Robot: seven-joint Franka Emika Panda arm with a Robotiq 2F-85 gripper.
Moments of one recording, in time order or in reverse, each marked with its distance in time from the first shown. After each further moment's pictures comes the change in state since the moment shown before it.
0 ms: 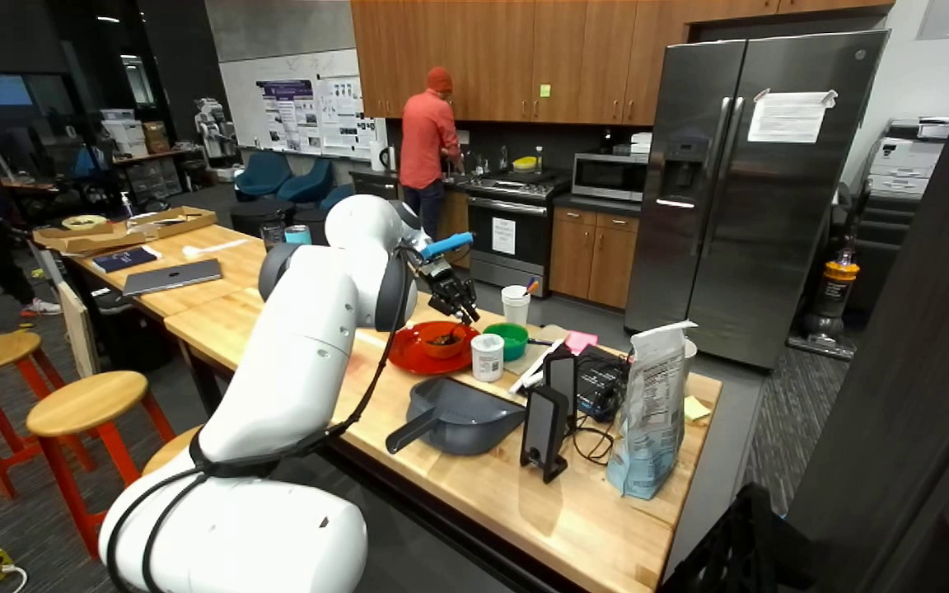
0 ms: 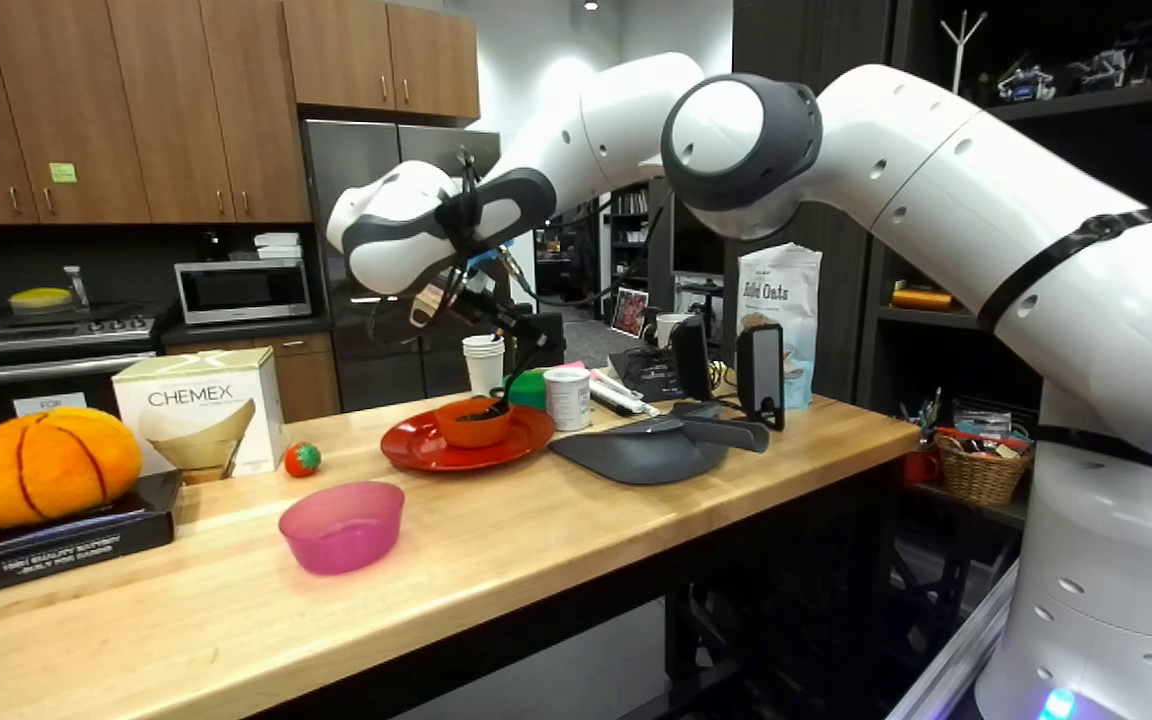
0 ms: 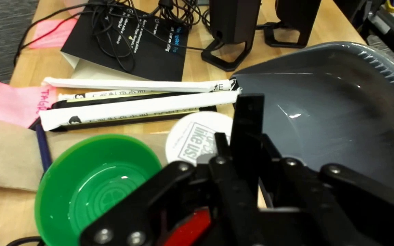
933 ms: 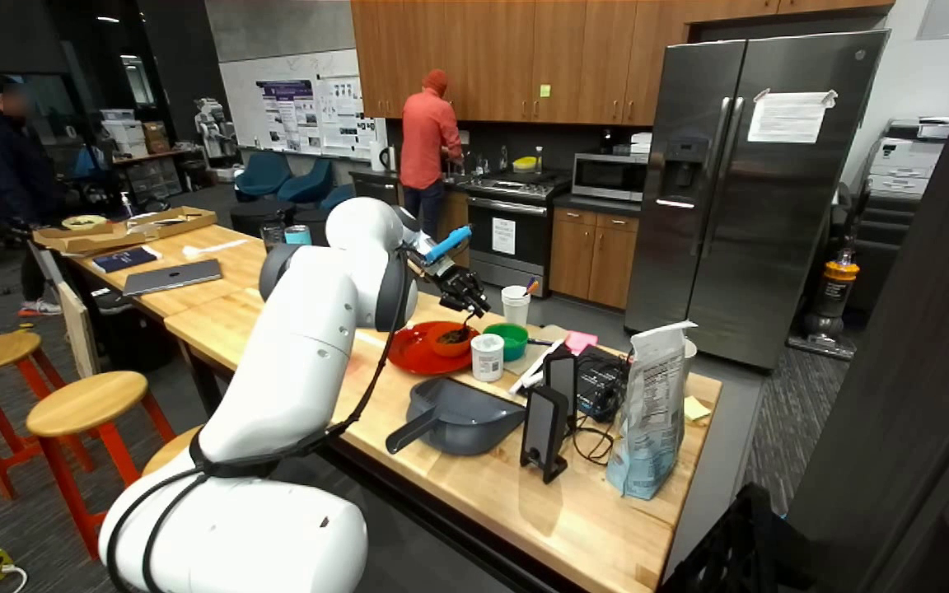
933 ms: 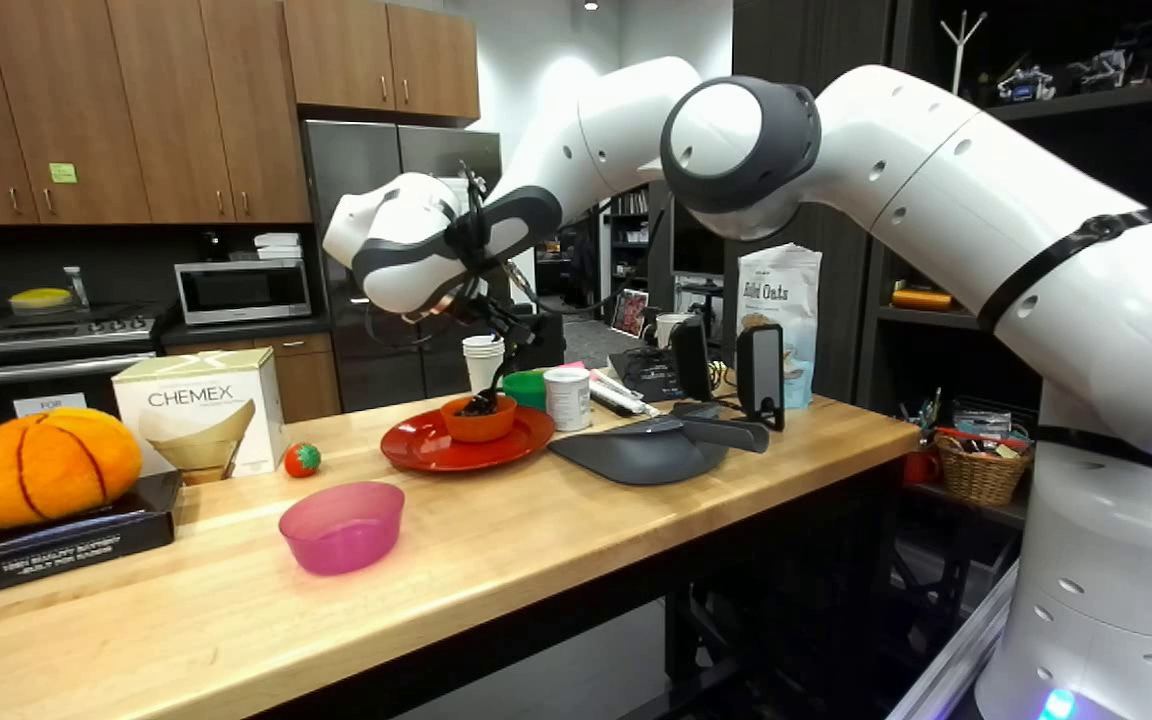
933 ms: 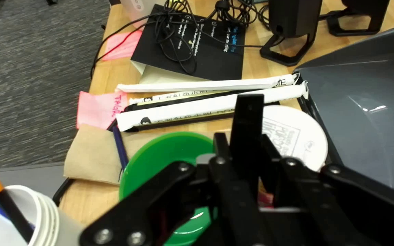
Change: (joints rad) arm 0.003 0.001 -0.013 -0.030 -0.124 0.150 0.081
